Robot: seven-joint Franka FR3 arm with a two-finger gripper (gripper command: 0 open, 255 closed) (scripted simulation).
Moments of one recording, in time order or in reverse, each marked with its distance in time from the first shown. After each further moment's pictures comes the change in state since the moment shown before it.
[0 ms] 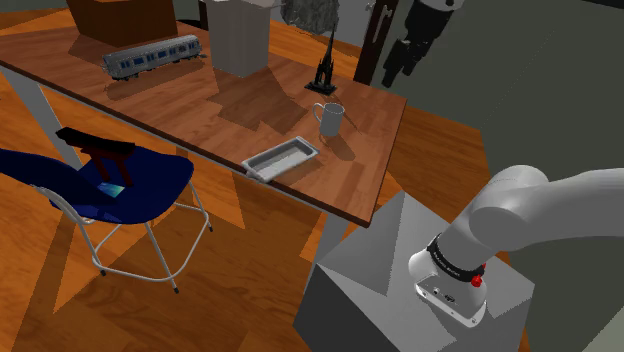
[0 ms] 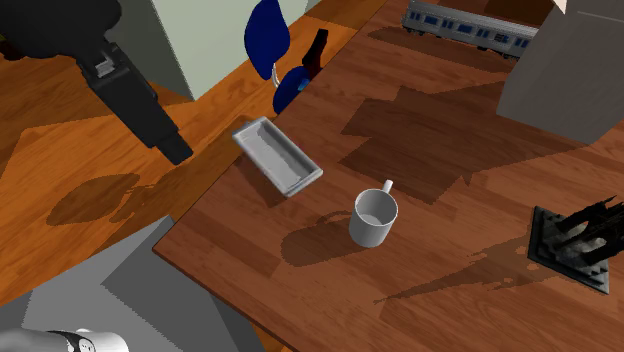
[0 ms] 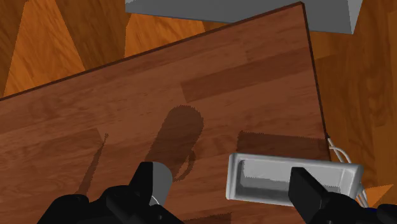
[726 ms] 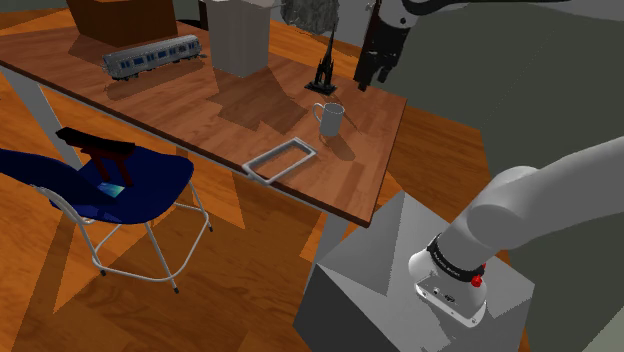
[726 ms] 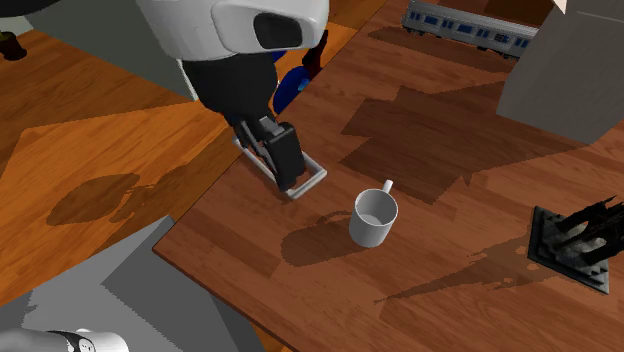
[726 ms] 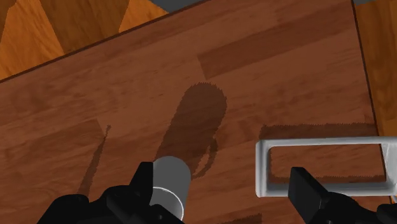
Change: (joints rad) arm -0.045 0.311 -0.089 0.083 -0.007 0.165 -0.053
